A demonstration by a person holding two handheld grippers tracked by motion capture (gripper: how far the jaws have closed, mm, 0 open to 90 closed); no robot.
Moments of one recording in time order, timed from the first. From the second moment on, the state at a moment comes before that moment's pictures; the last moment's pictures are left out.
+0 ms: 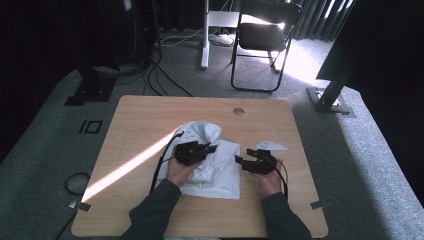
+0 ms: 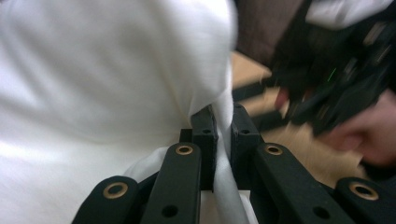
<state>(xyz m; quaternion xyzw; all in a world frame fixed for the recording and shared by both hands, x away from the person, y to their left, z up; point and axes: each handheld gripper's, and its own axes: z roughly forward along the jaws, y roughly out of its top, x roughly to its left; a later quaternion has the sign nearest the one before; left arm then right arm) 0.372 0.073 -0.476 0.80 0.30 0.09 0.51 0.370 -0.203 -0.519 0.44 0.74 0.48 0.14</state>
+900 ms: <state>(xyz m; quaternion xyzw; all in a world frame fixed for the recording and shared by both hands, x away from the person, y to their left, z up) 0.346 0.090 -0.462 0.79 0.27 0.12 0.54 0.395 -0.167 -0.495 0.42 0.75 0.49 0.14</state>
